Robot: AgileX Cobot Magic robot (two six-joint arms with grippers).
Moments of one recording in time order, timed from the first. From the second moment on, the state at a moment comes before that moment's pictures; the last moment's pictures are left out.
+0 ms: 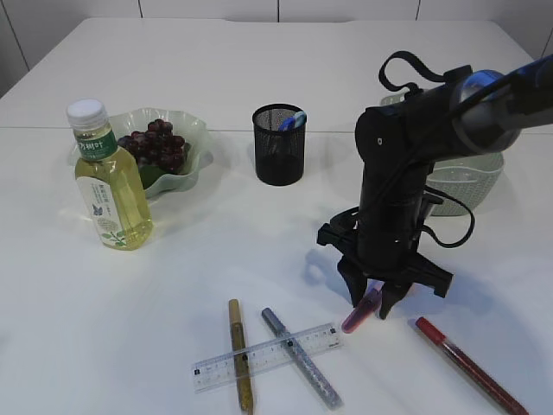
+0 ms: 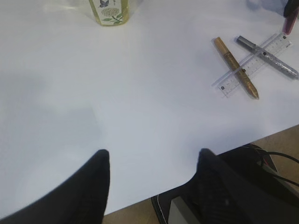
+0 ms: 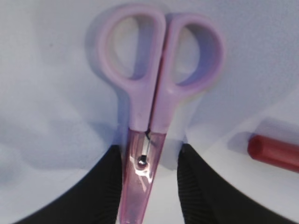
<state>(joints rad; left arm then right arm) -0.40 0.88 -1.02 -0.02 1.25 -0.07 0.45 2.11 -1.37 0.06 0.99 1.02</state>
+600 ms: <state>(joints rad) -0.40 0.88 -1.02 -0.02 1.25 -0.07 0.45 2.11 -1.37 0.04 0.96 0.96</state>
